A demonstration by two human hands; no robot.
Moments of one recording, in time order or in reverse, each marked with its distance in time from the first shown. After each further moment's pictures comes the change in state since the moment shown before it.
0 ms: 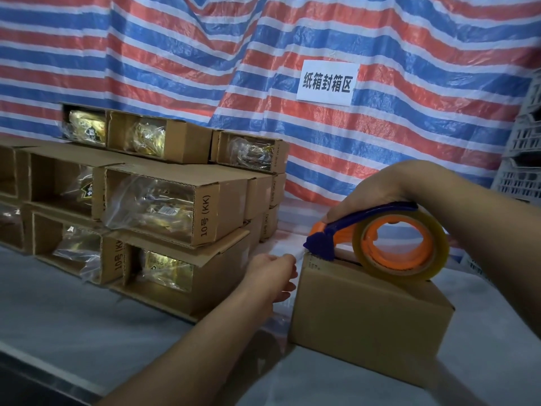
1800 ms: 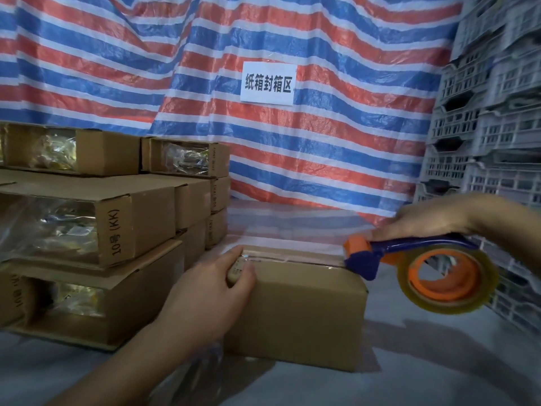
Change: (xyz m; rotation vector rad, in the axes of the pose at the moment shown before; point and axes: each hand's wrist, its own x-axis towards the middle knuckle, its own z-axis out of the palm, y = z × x) left_hand -0.022 -0.009 -0.001 0.886 0.022 0.662; right_hand -0.053 0.184 0.041 0.241 0.101 0.080
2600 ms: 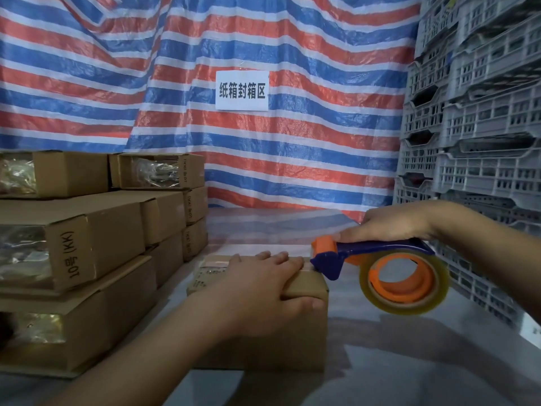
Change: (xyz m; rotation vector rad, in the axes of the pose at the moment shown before) left_hand 0.031 0.098 0.019 0.440 -0.439 0.382; right_hand 0.018 0.028 0.010 0.086 0.007 -0.051
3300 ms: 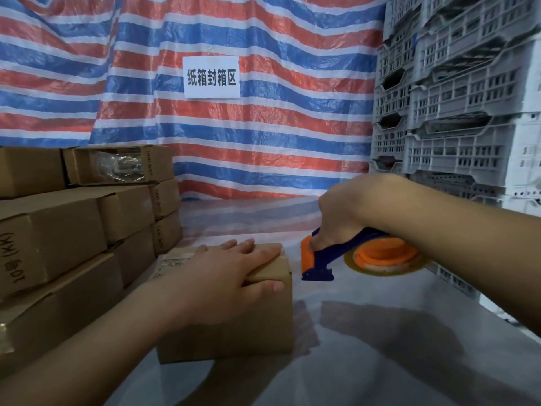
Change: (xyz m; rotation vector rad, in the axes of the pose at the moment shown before) left_hand 0.001 0.001 -0.004 0.053 -0.079 -0.013; right_hand -0.031 -0.048 0.019 -0.718 0.169 0.198
